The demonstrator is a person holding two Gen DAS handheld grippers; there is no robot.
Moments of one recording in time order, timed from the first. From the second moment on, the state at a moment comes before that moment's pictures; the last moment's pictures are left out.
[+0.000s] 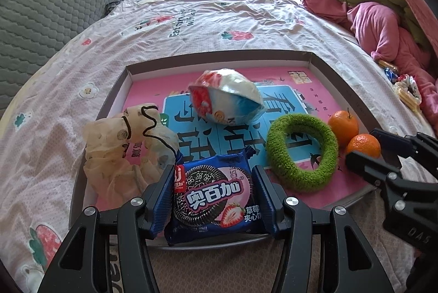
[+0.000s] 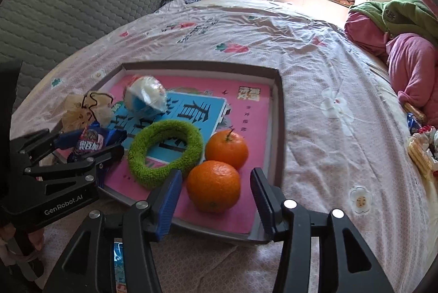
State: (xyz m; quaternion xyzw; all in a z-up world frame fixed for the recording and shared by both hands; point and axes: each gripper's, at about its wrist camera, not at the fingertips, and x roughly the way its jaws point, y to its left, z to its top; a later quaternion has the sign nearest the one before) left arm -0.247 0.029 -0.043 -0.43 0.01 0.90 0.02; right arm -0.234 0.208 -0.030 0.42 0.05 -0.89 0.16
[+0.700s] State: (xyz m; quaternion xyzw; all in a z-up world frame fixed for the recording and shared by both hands) left arm -0.233 0.035 -0.013 -0.42 0.02 0.91 0.02; right arm -0.221 0.216 -0.004 0.38 0.04 -0.91 0.16
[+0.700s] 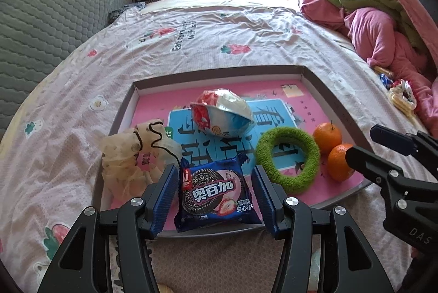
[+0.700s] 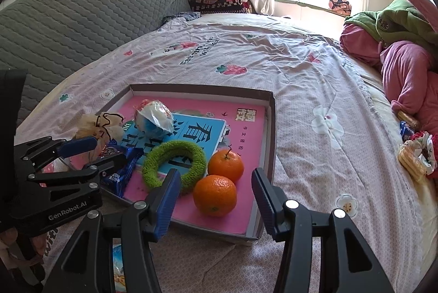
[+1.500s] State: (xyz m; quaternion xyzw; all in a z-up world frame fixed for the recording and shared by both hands) left arm -0.223 0.013 0.001 -0.41 -0.01 0.91 0.01; right arm -0.219 0.218 -0.001 0.37 0.04 -0.91 0.17
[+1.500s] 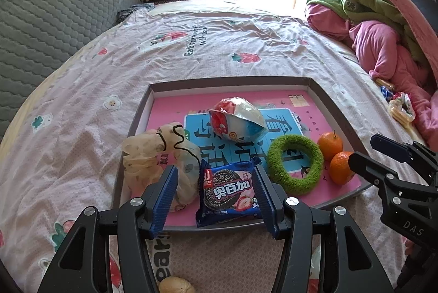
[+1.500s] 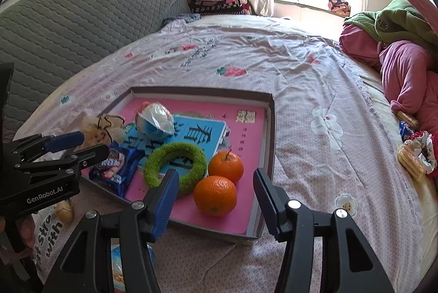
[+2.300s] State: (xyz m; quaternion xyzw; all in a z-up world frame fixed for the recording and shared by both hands) left arm -0.200 0.001 0.034 -0.36 -0.01 0.93 -0.02; right arm -0.199 0.220 0.032 0.30 0.01 -0.94 0.19
